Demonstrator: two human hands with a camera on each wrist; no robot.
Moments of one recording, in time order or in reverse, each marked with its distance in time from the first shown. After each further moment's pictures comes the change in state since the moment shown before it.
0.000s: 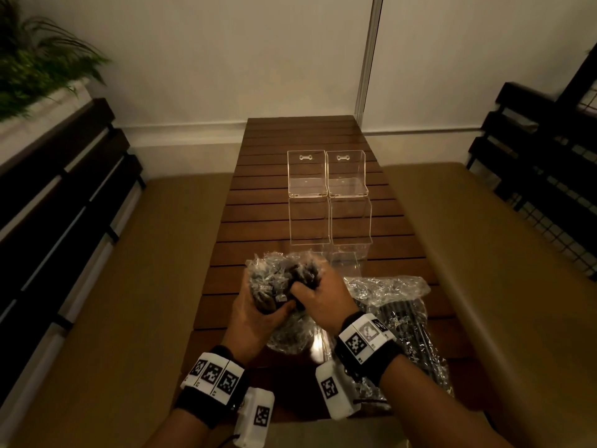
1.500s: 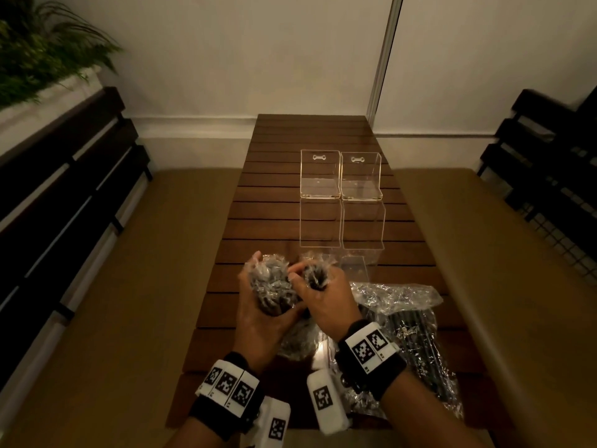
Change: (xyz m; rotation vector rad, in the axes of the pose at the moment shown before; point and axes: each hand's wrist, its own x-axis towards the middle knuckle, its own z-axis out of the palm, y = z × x) left_hand -0.008 0.014 0.009 0.001 0.178 0.132; right_hand 0.001 -0.025 0.011 0.185 0.023 -0.050
